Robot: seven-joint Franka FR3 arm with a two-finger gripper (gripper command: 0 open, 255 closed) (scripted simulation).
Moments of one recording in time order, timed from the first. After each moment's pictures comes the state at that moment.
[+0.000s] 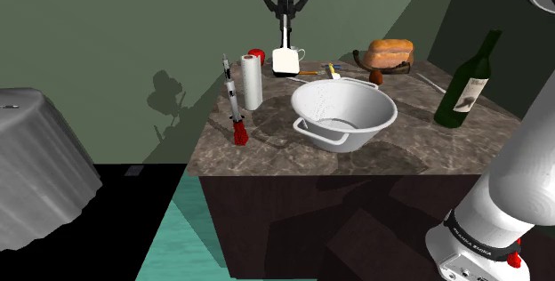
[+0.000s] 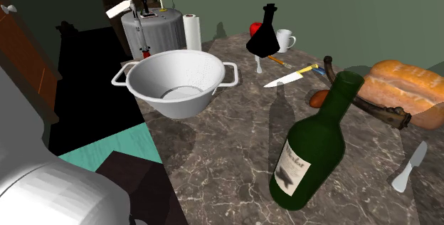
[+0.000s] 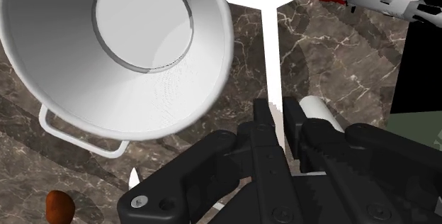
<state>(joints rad) -0.04 0.07 0.33 -1.33 -0.08 1.43 1.02</state>
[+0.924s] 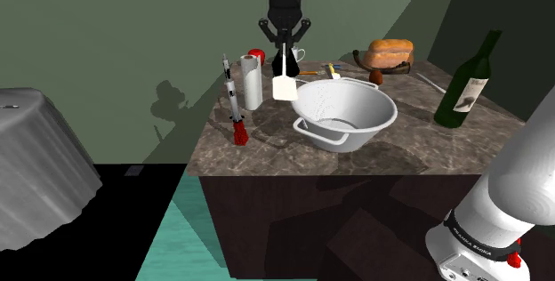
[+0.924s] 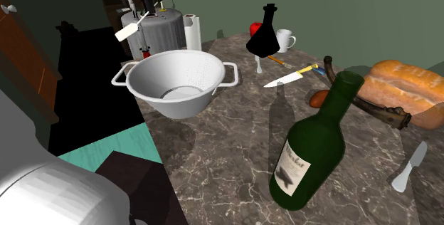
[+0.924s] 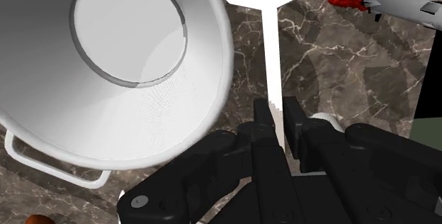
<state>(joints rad) -0.05 0.00 0.32 -1.61 -0.06 1.64 1.02</state>
